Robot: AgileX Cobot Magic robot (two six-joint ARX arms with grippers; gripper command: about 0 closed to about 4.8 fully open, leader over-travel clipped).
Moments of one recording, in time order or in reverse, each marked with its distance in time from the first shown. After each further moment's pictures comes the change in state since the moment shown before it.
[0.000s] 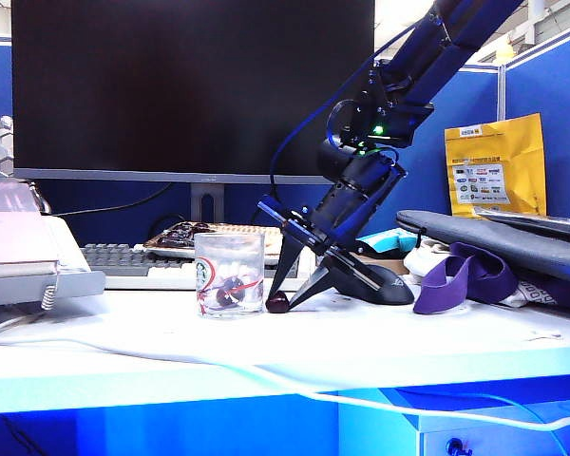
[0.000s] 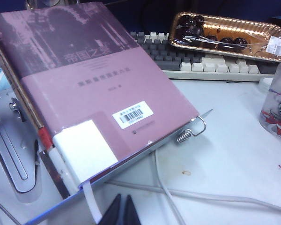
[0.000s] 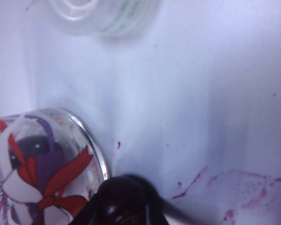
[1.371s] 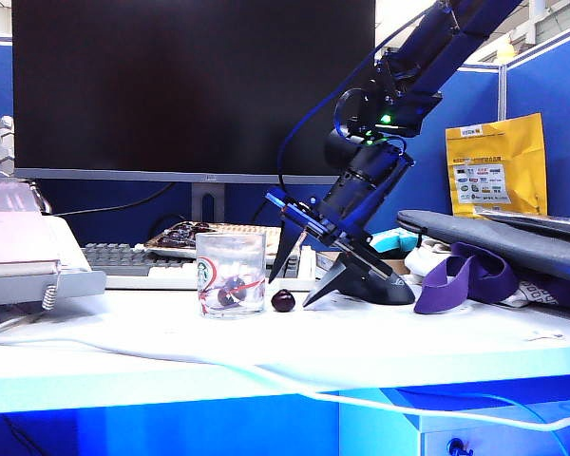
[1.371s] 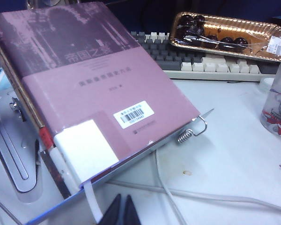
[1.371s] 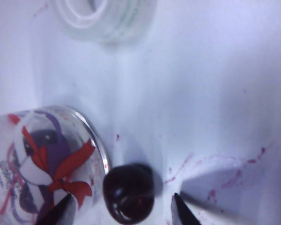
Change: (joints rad) left arm 0.000 0.000 0.000 0.000 0.000 0.000; right arm -0.015 -0.031 -0.007 -0.018 0.010 -0.018
